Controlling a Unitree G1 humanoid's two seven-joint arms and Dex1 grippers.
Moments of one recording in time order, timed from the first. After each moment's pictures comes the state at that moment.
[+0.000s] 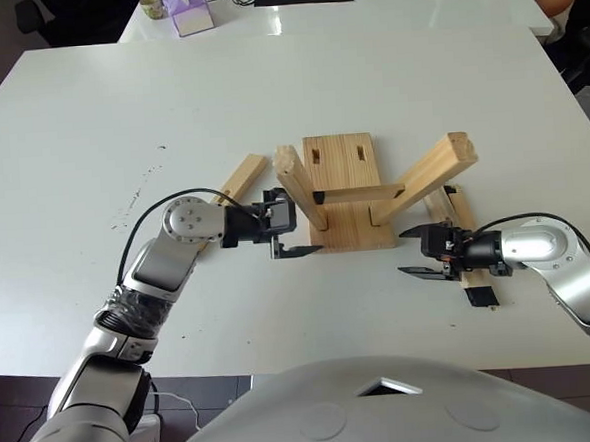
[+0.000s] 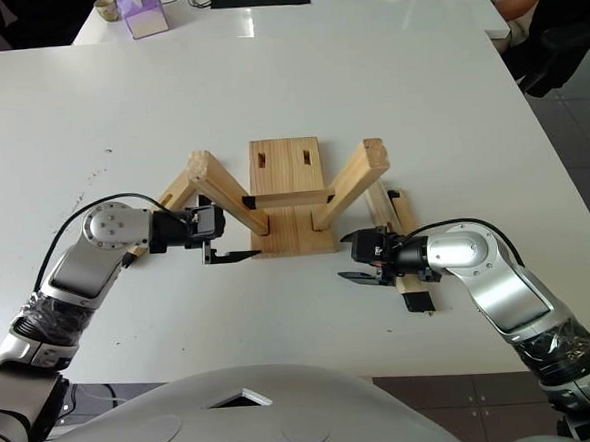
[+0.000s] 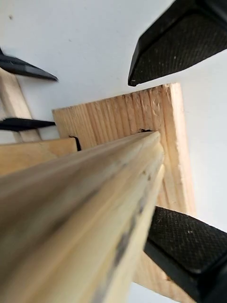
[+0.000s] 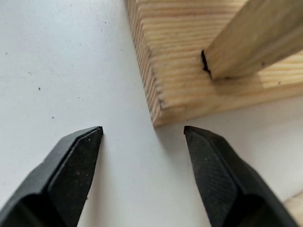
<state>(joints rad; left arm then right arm) -0.22 0.58 -0.39 -0.13 -0.13 0.00 -1.11 0.09 -0.89 0.29 -0.33 0.07 0.28 0.96</state>
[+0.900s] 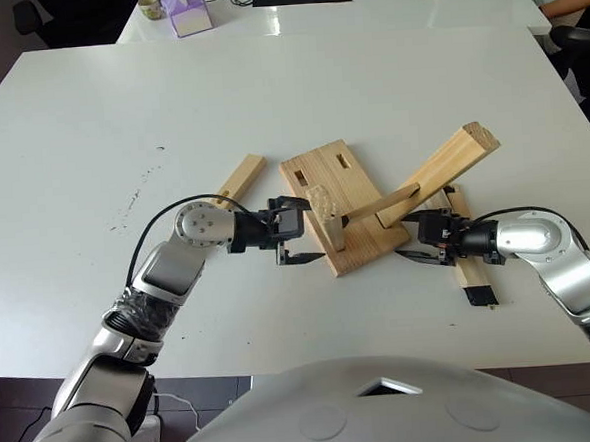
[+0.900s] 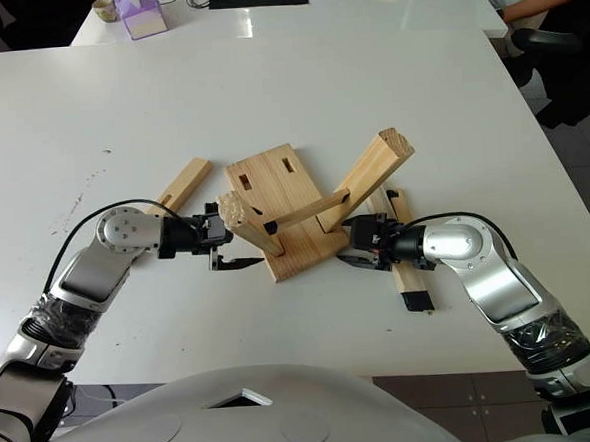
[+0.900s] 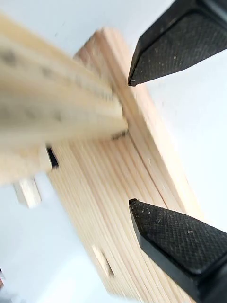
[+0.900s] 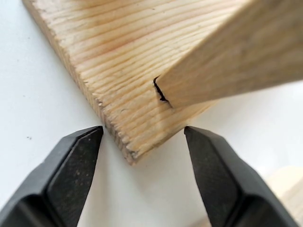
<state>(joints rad) -0.23 0.58 -0.35 -0.02 -0.11 0.05 -1.07 0.06 -0.86 0.29 -0.28 0.00 0.21 0.91</state>
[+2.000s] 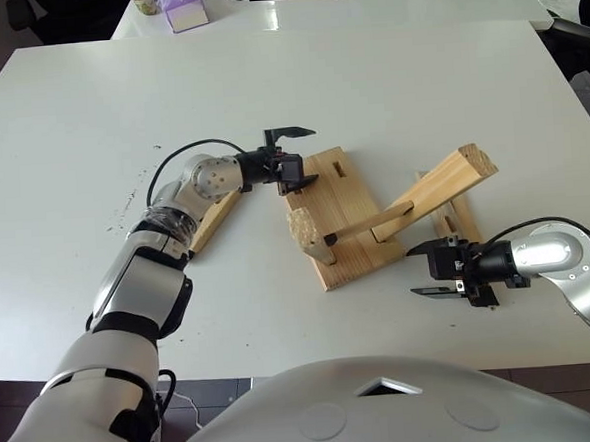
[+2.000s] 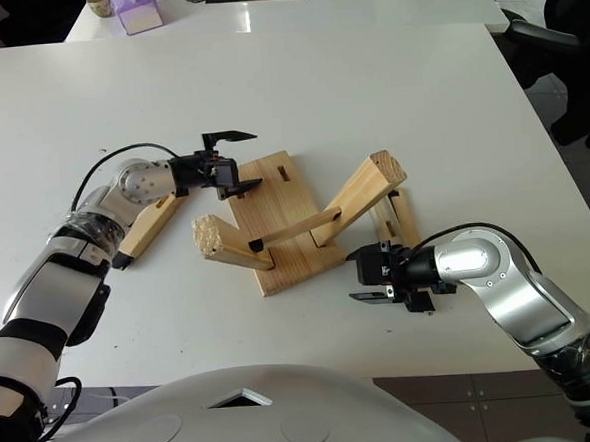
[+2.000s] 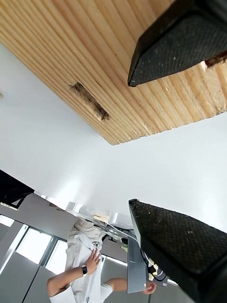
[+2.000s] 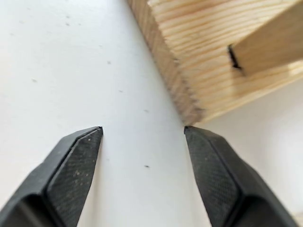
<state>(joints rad) -0.68 0.47 -0.47 0.93 0.31 -0.86 -0.61 0.19 -0.99 0.27 -0.47 0.04 0.26 1.08</state>
